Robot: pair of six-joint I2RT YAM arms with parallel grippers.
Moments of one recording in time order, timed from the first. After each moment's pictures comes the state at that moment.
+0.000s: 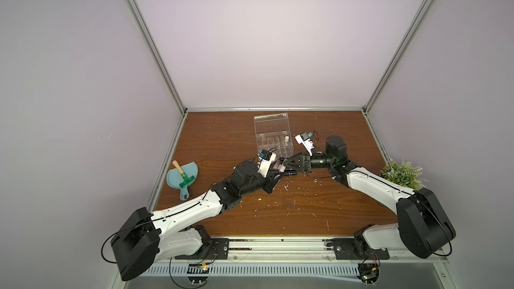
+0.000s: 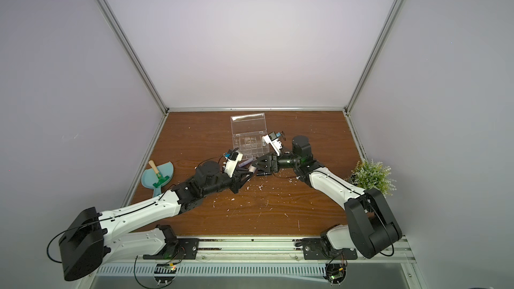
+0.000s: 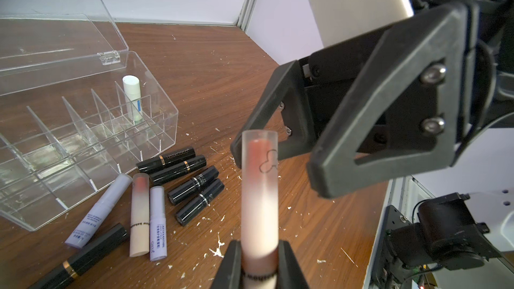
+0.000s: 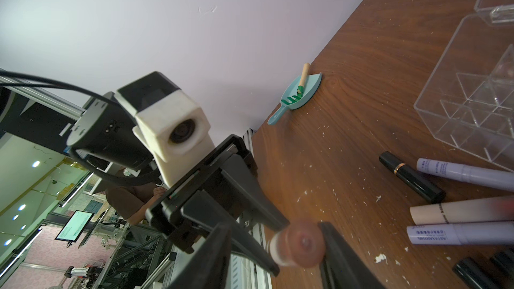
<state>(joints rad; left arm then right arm) -0.84 1.15 0.60 0.20 0.16 -0.37 0.46 1.39 0.75 0.36 -1.05 0.59</state>
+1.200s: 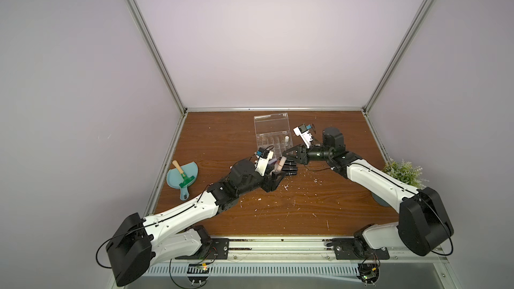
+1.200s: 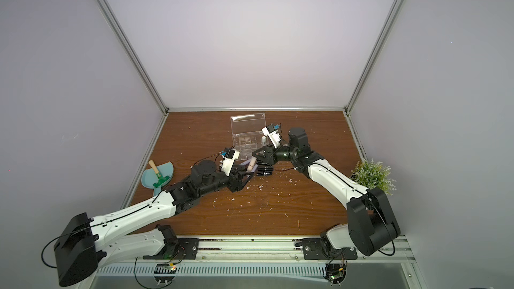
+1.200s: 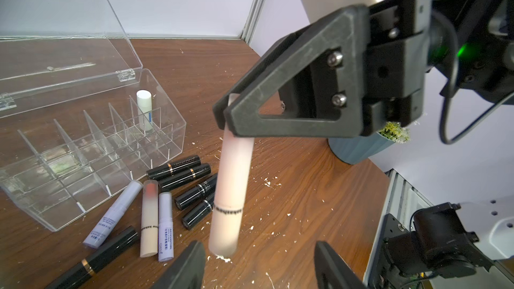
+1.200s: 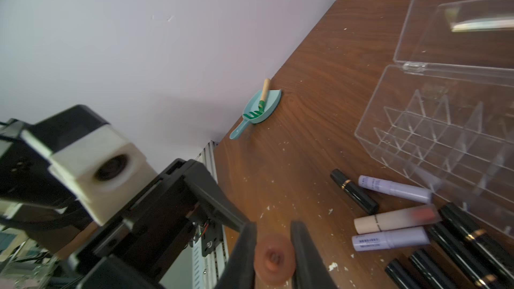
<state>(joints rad) -0.84 1.09 0.60 0.16 0.12 -0.38 0.46 1.40 0.93 0.05 -0.80 0.38</state>
